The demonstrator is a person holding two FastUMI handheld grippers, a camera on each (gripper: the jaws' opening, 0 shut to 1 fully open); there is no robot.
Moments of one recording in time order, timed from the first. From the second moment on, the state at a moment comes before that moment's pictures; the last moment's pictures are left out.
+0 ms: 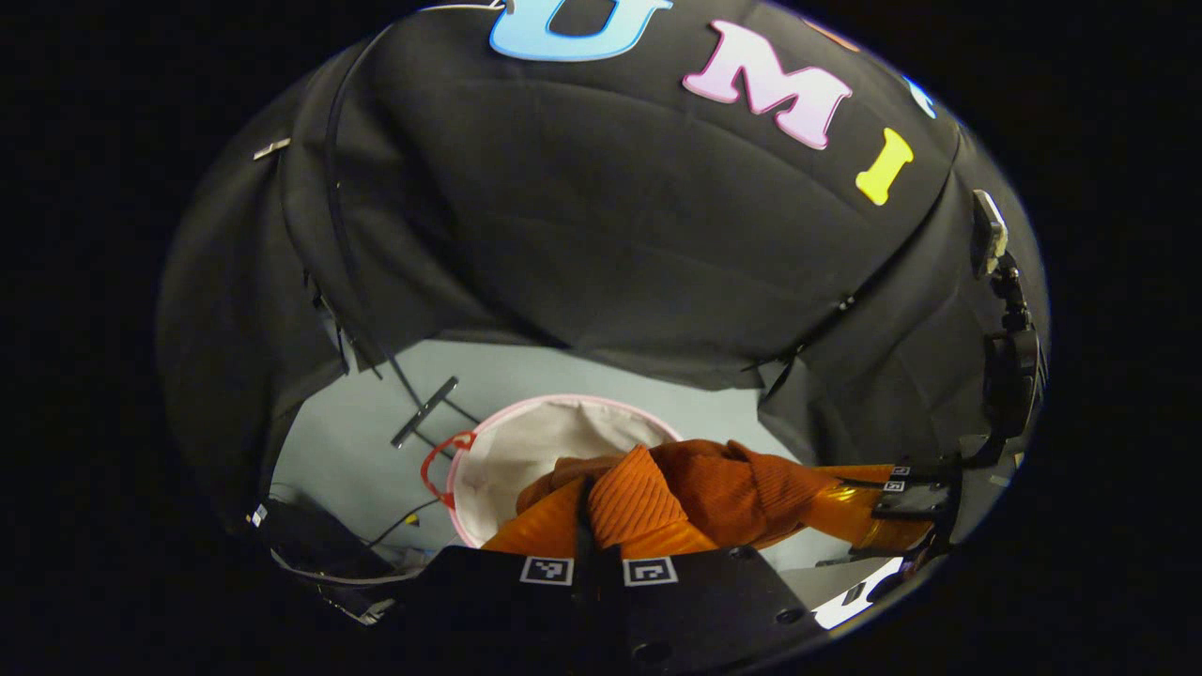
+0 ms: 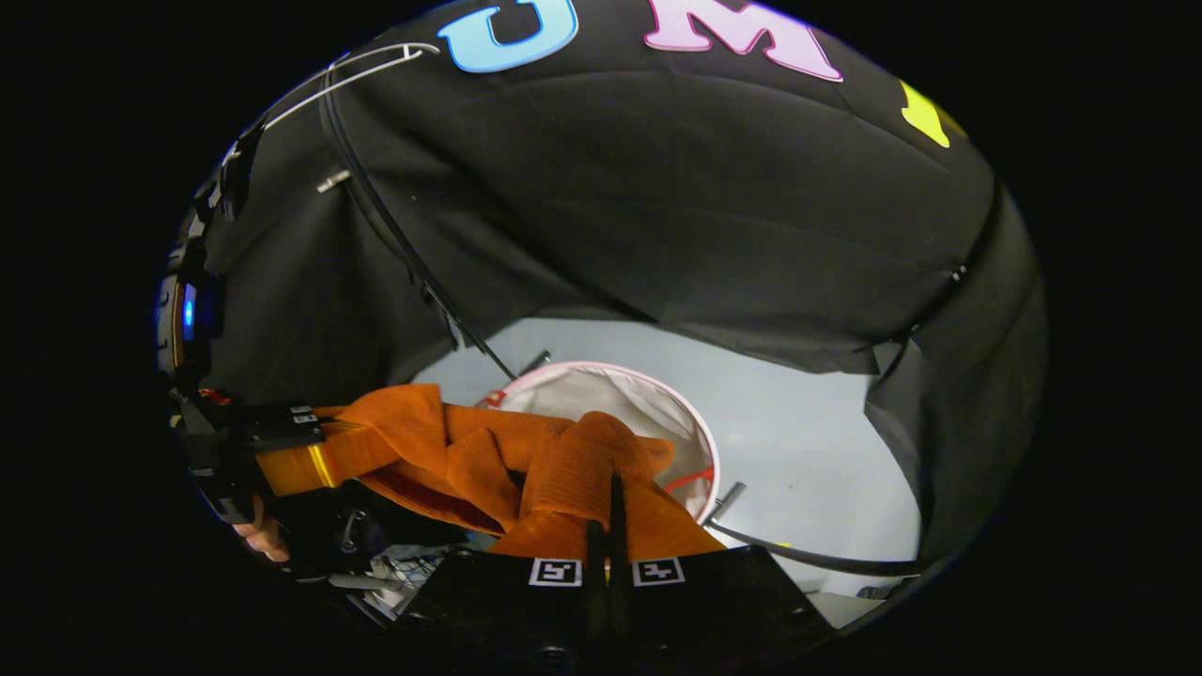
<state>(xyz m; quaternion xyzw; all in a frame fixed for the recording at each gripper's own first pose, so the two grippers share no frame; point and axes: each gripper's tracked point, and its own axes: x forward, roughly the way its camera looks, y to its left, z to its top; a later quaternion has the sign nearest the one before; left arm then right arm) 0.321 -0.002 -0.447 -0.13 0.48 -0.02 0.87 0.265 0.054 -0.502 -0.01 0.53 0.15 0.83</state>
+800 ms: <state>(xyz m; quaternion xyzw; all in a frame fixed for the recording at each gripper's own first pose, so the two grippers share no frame) 0.276 0.010 -0.482 -0.08 0.56 -0.01 0.82 0.224 0.038 -0.524 -0.01 0.58 0.09 0.81</state>
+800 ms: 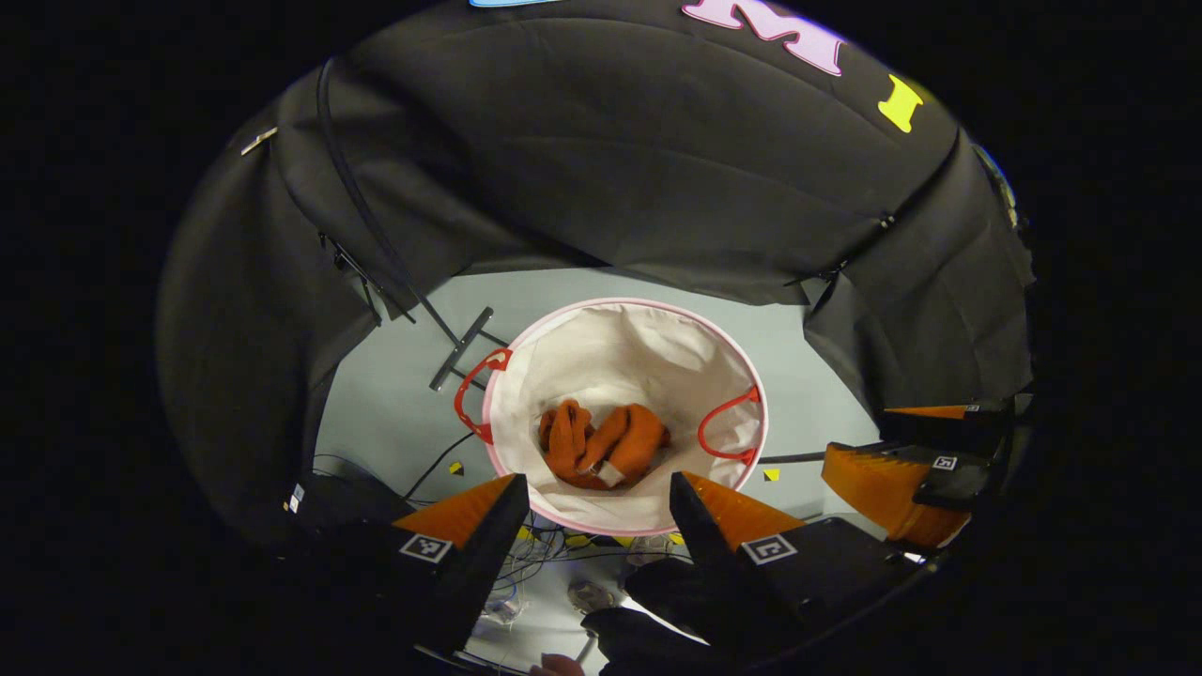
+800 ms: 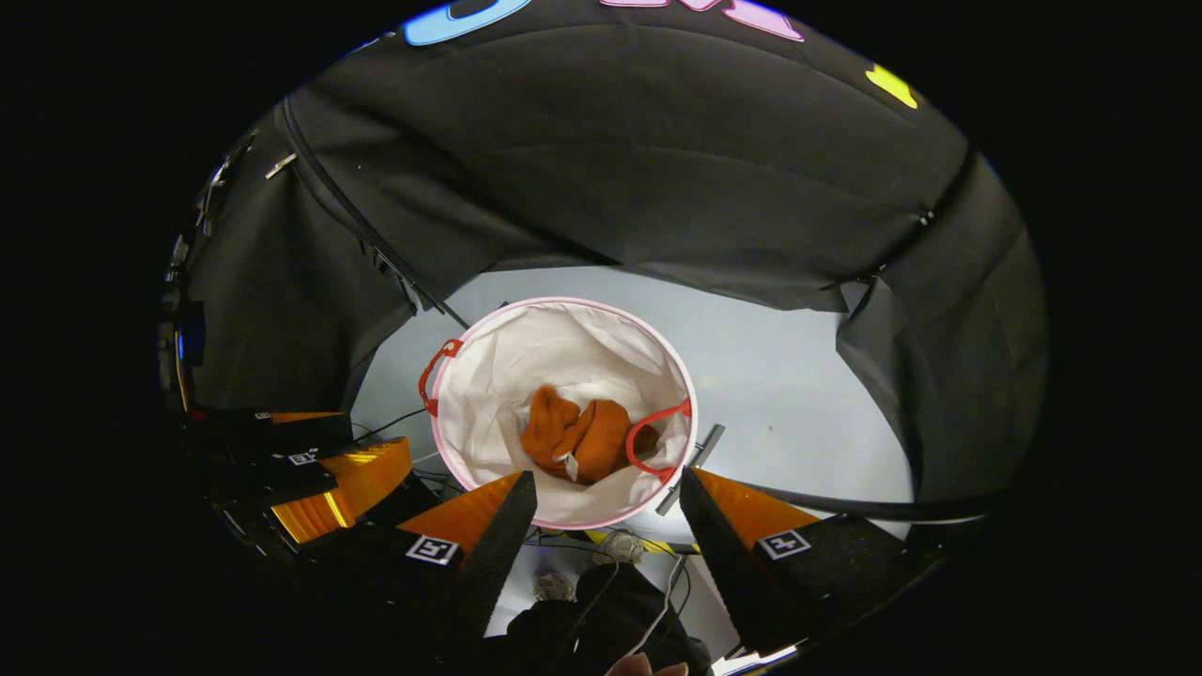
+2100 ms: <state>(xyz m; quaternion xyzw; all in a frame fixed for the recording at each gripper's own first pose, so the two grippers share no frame) 0.131 0.030 -0.082 -0.07 0.15 -0.03 0.98 0.132 0.051 -0.091 0.02 0.17 0.06 0.98</state>
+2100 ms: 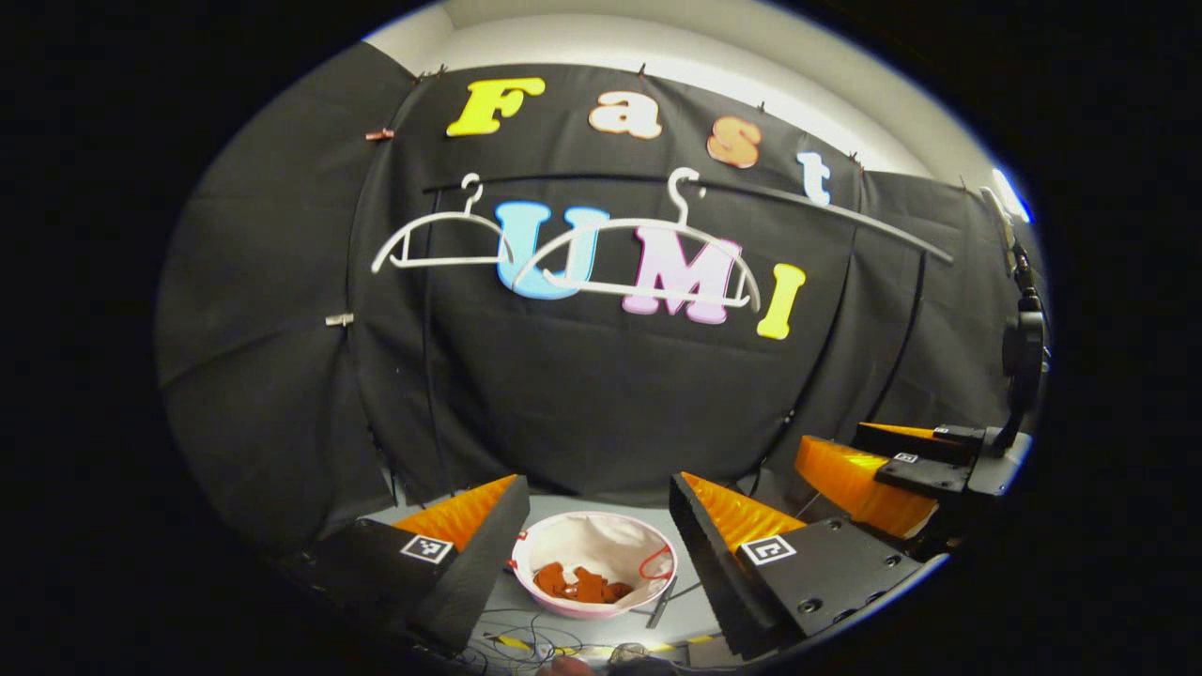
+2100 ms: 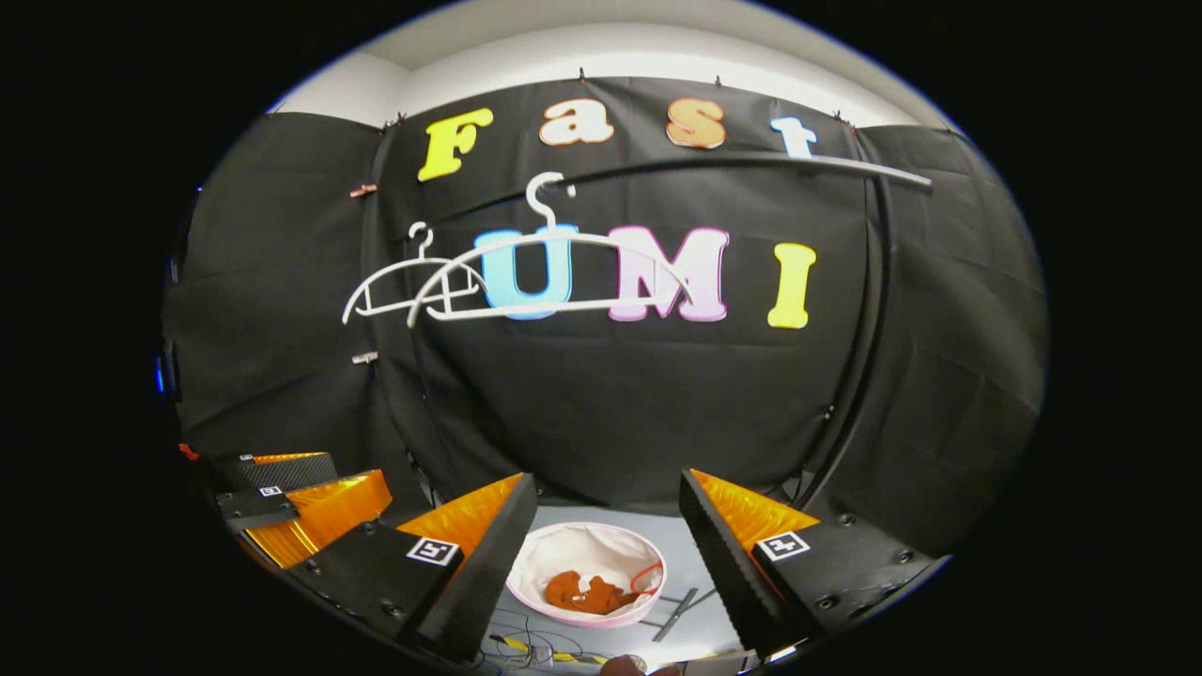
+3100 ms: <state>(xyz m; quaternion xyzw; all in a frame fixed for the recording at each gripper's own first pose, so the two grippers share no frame) 0.020 -0.063 0.036 -0.06 0.04 -0.02 1.00 0.030 -0.016 0.017 0.02 0.04 0.07 1.00</state>
